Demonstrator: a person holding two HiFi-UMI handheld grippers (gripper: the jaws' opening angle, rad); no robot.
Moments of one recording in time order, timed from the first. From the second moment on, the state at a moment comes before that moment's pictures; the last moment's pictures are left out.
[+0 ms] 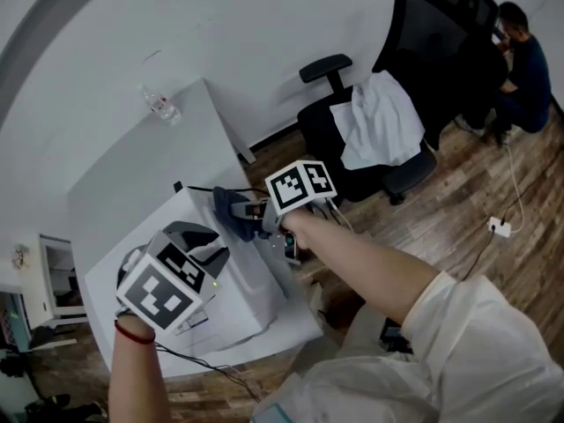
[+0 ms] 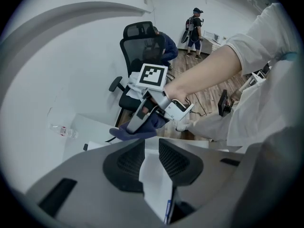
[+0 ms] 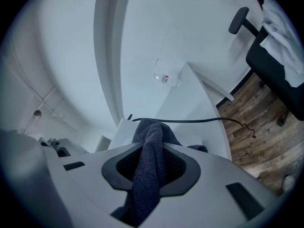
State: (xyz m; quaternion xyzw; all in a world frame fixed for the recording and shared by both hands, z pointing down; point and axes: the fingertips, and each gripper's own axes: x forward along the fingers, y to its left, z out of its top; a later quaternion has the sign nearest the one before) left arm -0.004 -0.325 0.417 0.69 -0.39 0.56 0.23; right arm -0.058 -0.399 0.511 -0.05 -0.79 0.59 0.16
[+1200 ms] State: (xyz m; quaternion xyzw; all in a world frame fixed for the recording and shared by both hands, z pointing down) left arm 0.013 -0.315 0.427 0.71 -0.37 0.55 0.24; right arm -0.012 -0.317 0.537 -0.11 -0.76 0.59 0.23
